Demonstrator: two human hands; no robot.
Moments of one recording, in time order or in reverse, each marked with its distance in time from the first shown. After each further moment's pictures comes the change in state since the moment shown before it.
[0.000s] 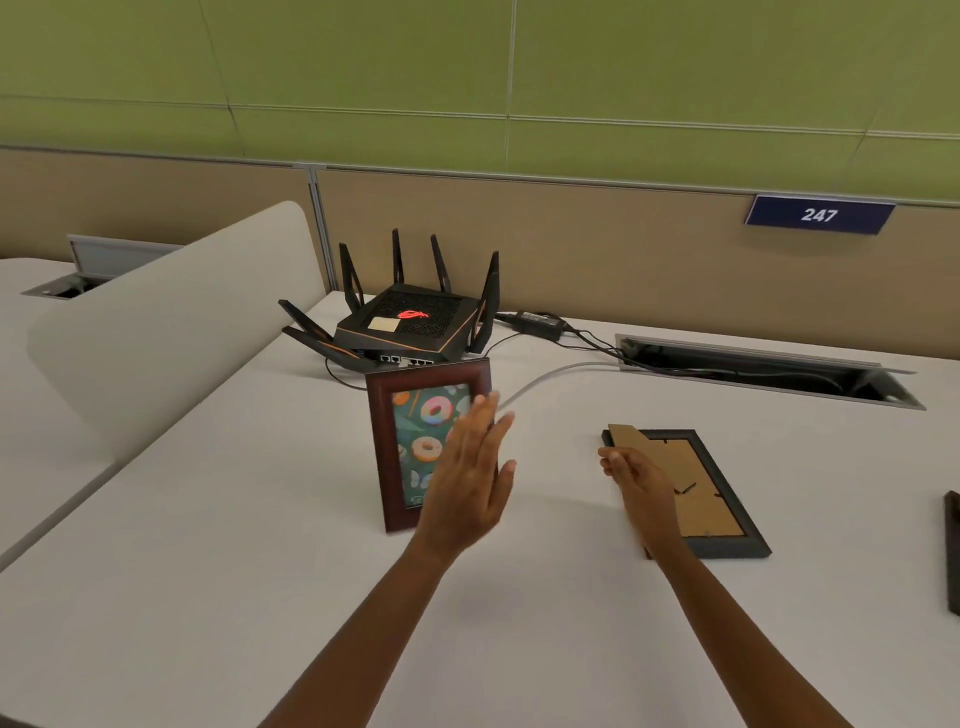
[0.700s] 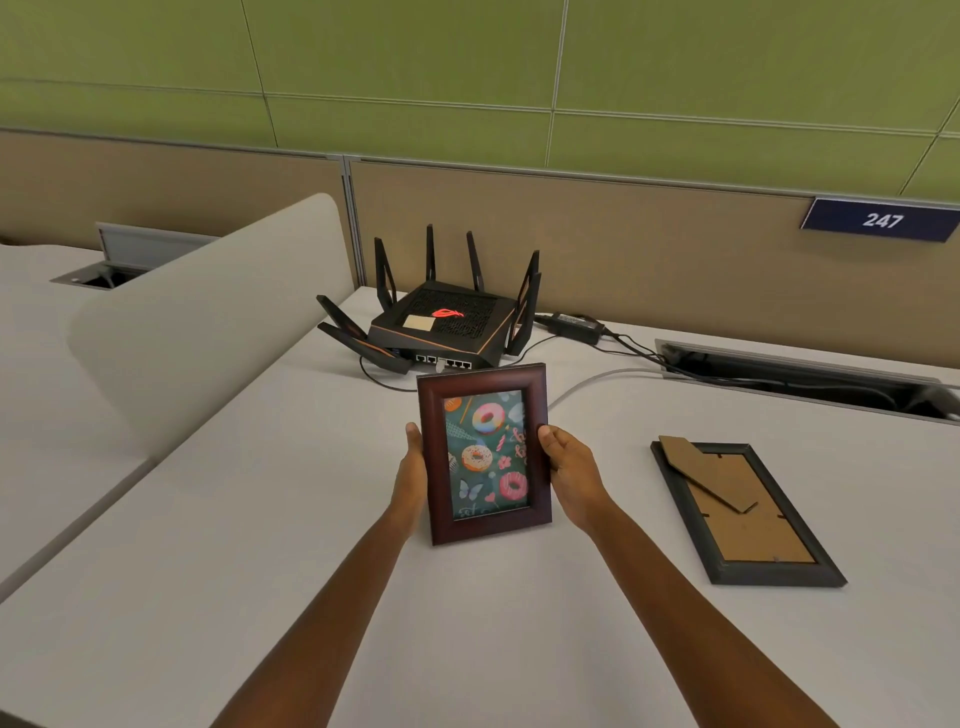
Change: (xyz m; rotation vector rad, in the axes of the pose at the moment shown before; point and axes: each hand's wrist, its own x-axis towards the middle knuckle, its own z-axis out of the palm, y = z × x) left_hand -0.010 -0.113 -0.014 -1.011 -0.102 -1.236; right_hand 0.021 -0.046 0.130 0.475 -0.322 0.315
